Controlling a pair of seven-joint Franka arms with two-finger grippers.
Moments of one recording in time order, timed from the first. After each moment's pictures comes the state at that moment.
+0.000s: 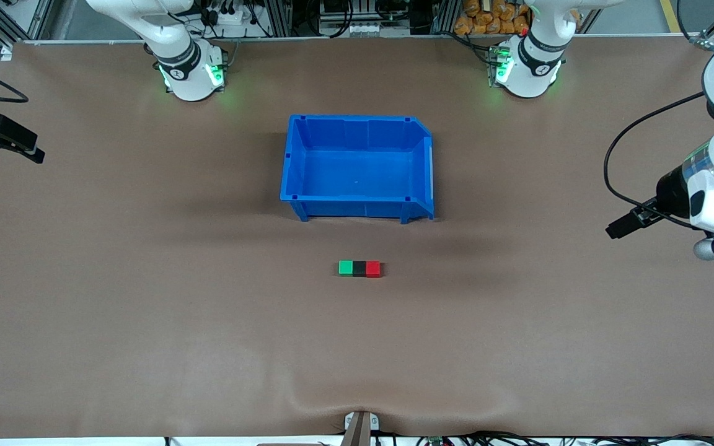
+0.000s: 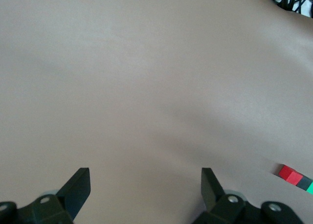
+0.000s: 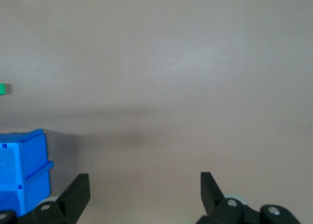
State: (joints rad) left arm 0.00 0.18 -0.10 -1.51 0.06 1.74 -0.55; right arm 0.03 -0.03 -0.09 -1.55 0.02 1.51 -0.03
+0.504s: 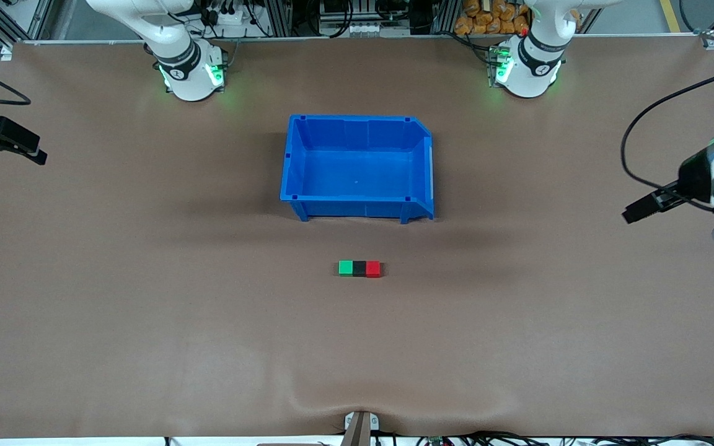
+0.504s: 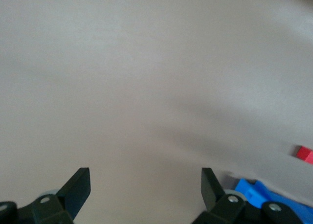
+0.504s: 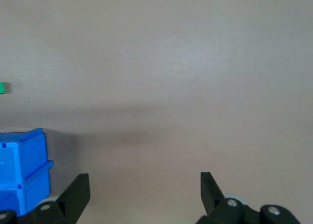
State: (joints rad) left arm 0.05 0.14 -0.10 -1.51 0.06 1.66 -0.40; right arm 0.03 -0.02 -0.09 -1.55 0.02 1.51 -0.03
